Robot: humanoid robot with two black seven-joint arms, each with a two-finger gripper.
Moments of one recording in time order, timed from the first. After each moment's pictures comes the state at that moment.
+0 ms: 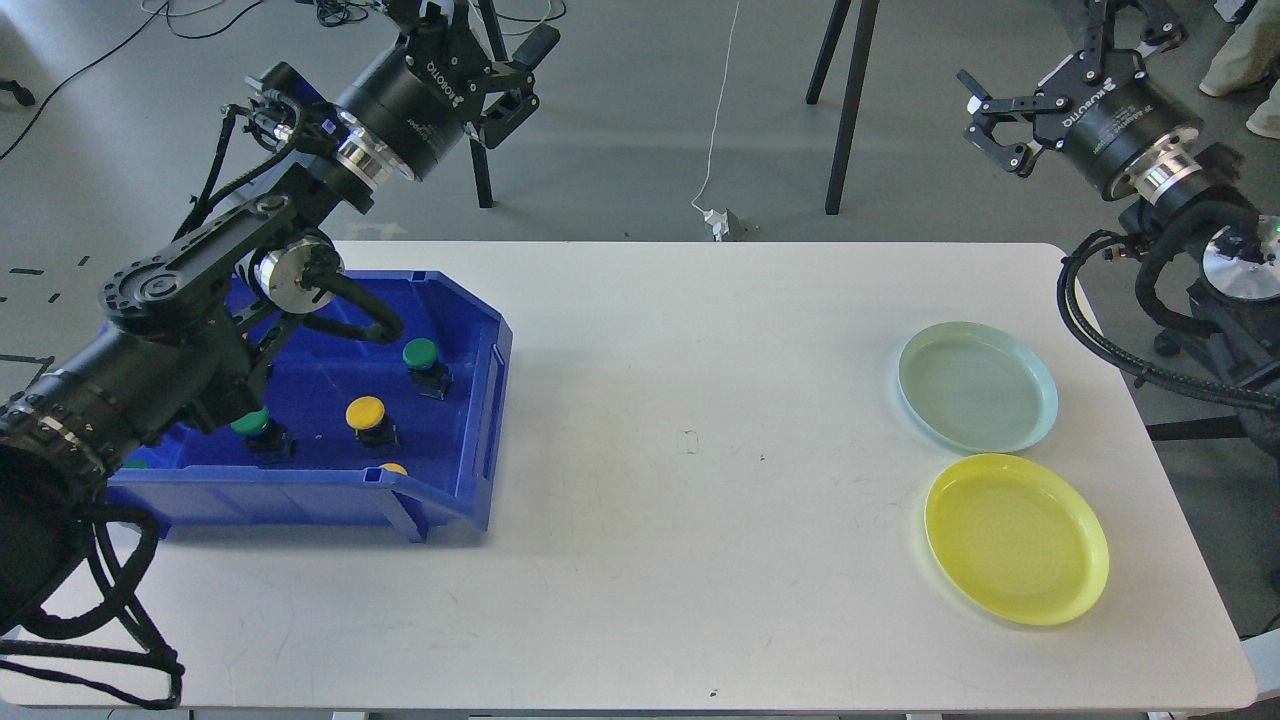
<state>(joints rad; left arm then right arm) -0.97 0.29 -0.64 -0.80 0.41 -0.44 -0.49 0.92 -0.54 0.64 0.74 0.34 0.49 0.02</state>
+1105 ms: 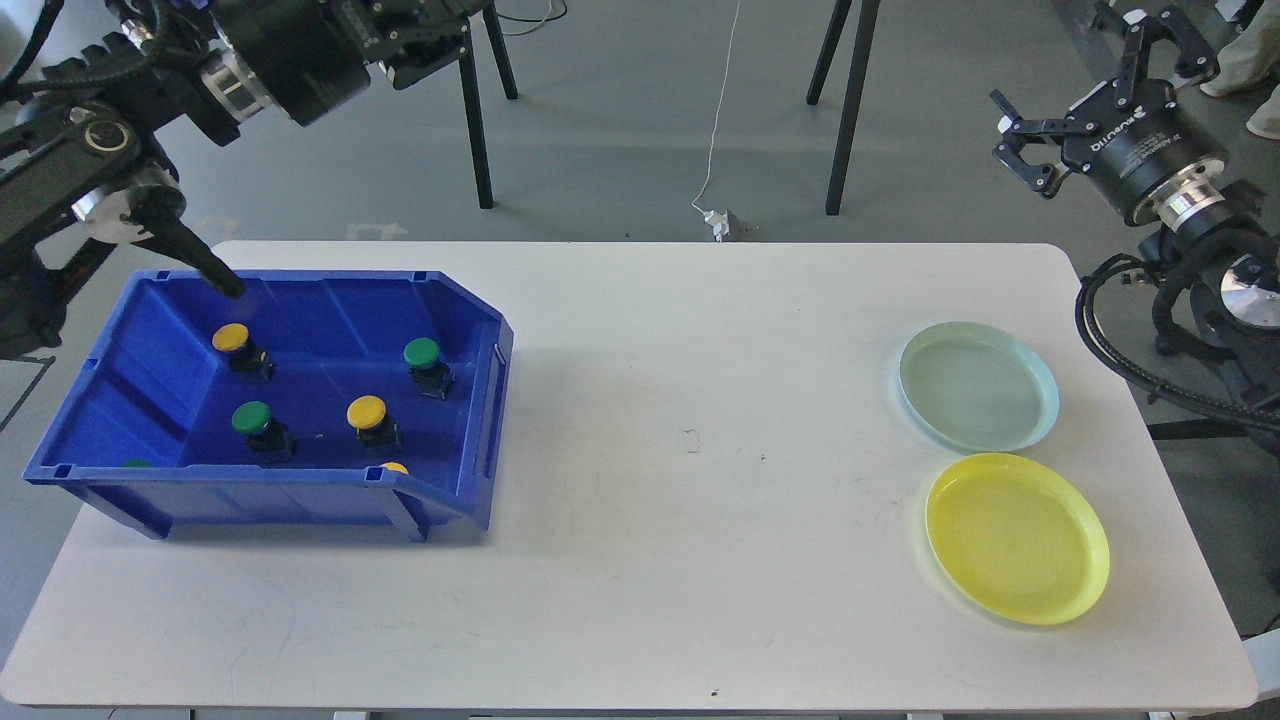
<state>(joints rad) -1.33 0.70 -0.22 -1.12 0.85 -0.49 -0.49 0.86 -0.55 0.71 0.73 0.35 0.49 0.03</state>
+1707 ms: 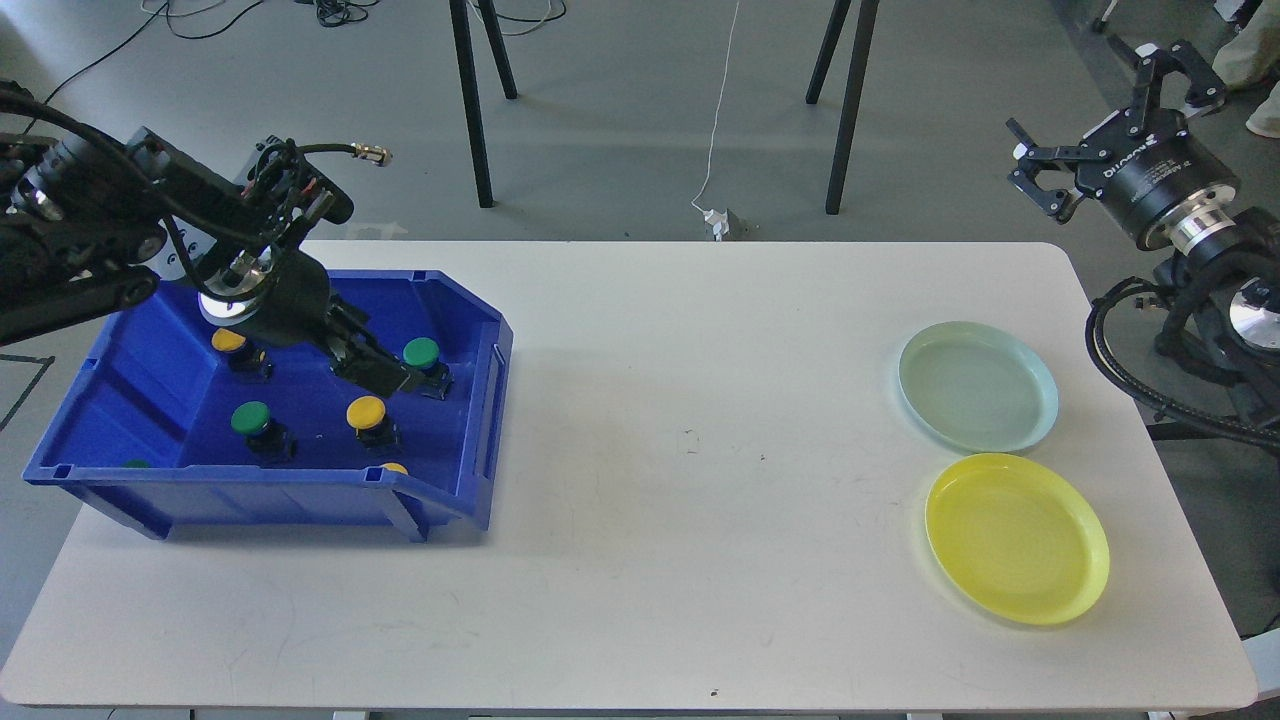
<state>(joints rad) -1.53 0.64 0.58 -1.10 1.49 -0.49 -0.49 0.83 -0.55 0.71 0.70 0.34 0.49 0.03</state>
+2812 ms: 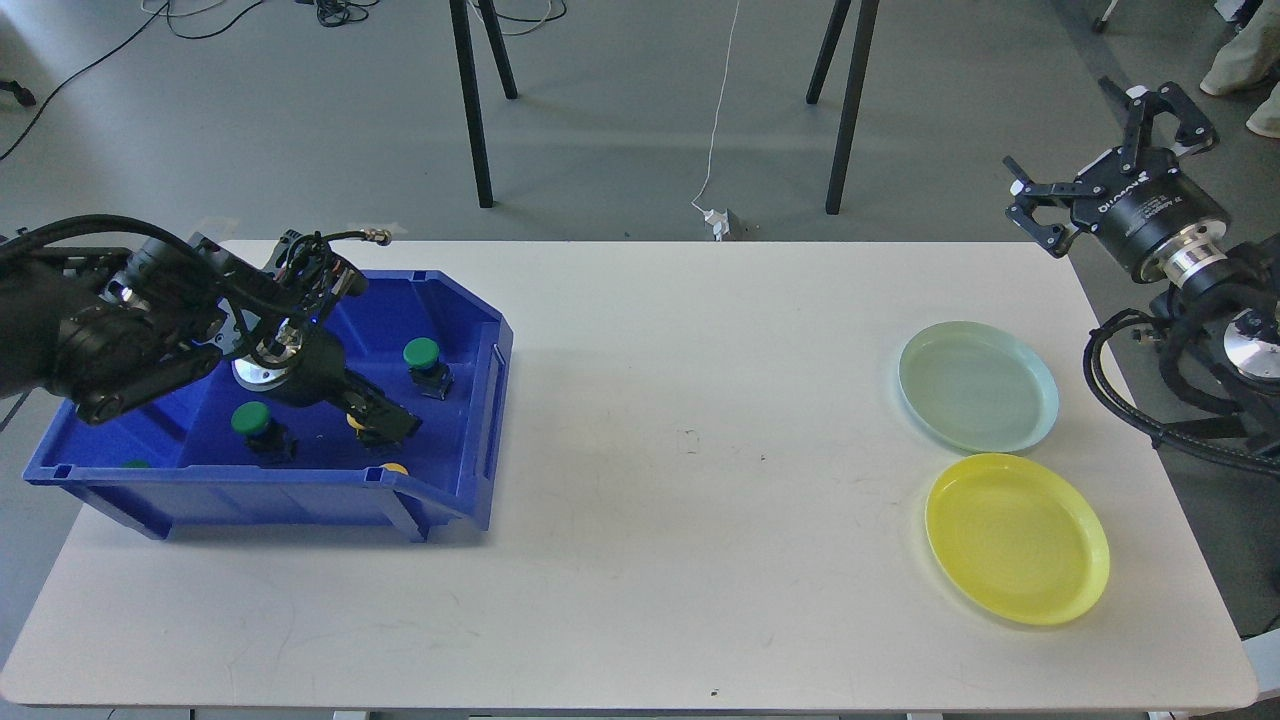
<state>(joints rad) -1.26 0.47 0.49 -0.76 1.48 -0.49 -0.49 0.78 -0.55 0.71 0.70 0.34 0.49 0.03</state>
